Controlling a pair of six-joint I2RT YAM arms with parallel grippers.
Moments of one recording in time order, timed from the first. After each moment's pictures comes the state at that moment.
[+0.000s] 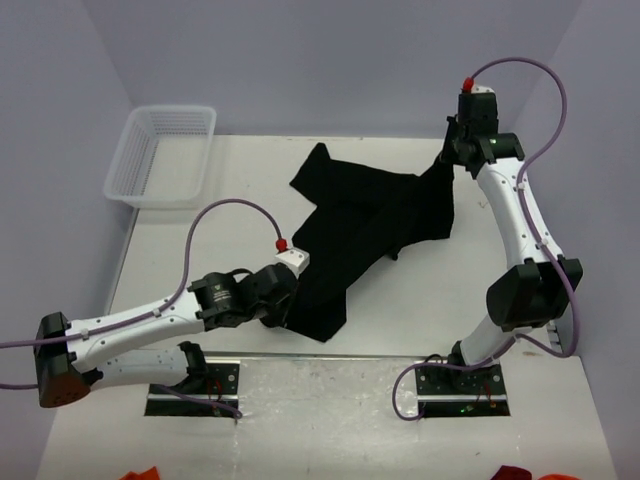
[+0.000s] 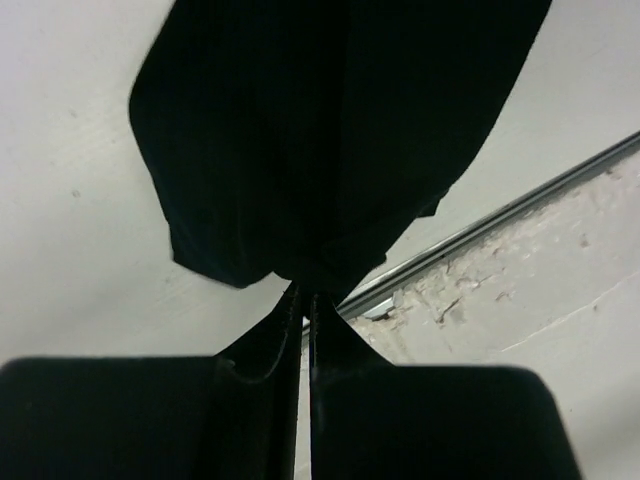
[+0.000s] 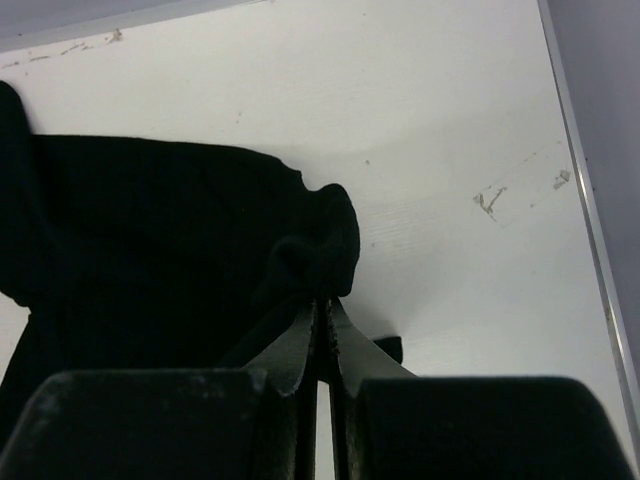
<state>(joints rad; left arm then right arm) -1.11 1.04 0.90 -0.81 -0.27 -0.57 0.11 1.66 1.76 -0.77 0.25 0.22</state>
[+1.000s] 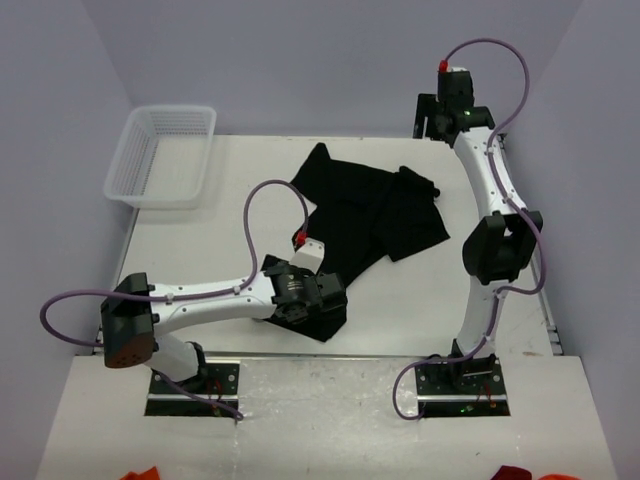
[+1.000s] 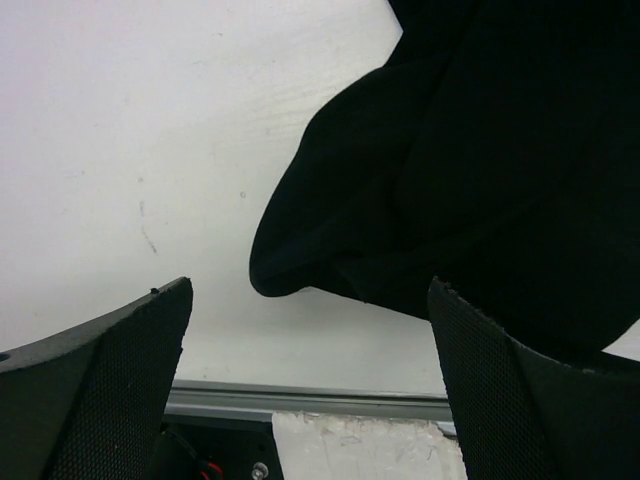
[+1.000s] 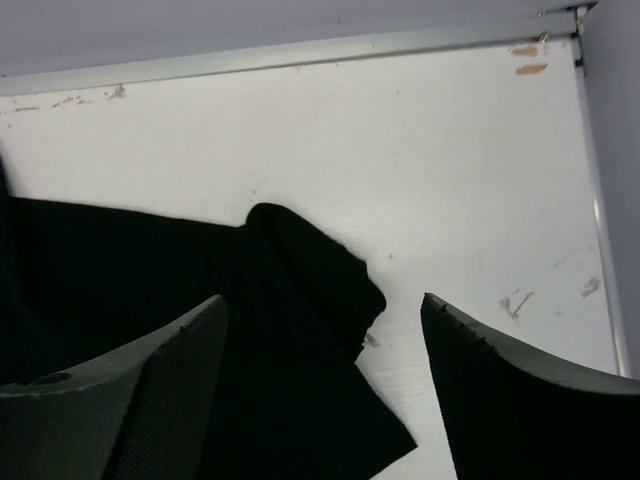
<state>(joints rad) -1.20 1.47 1.09 -1.06 -0.74 -0.89 0.12 2.06 2.14 -0.78 0.24 0.14</state>
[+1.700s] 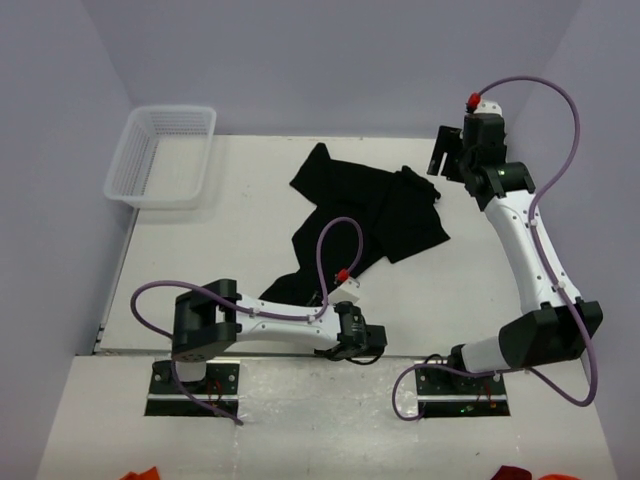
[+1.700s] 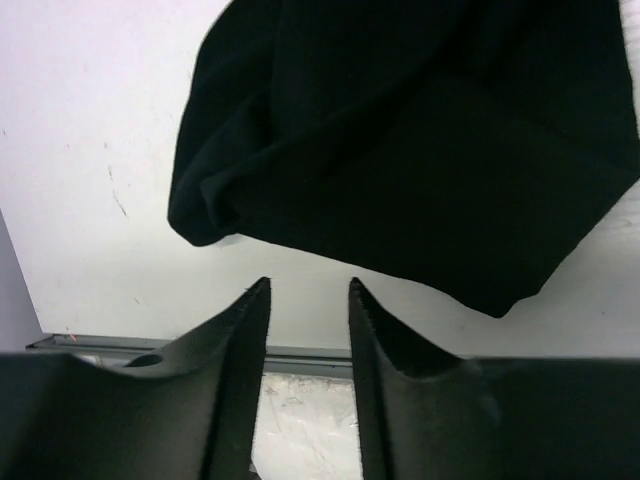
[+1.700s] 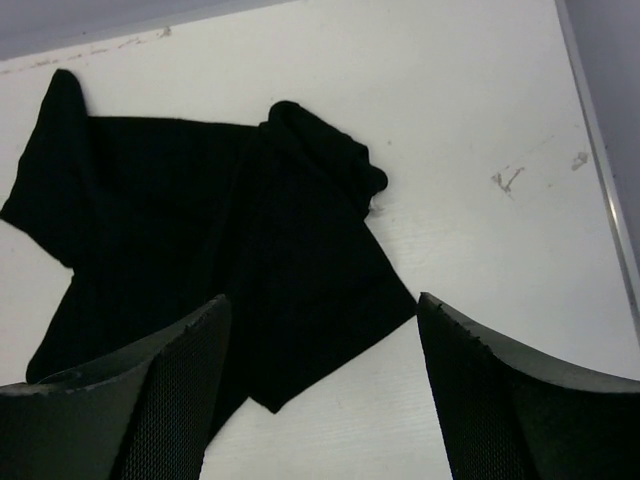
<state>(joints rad) -1.46 1.84 1.32 -1.30 -0.78 -1.13 0.15 1.45 1.55 -0.70 0.24 0.25</state>
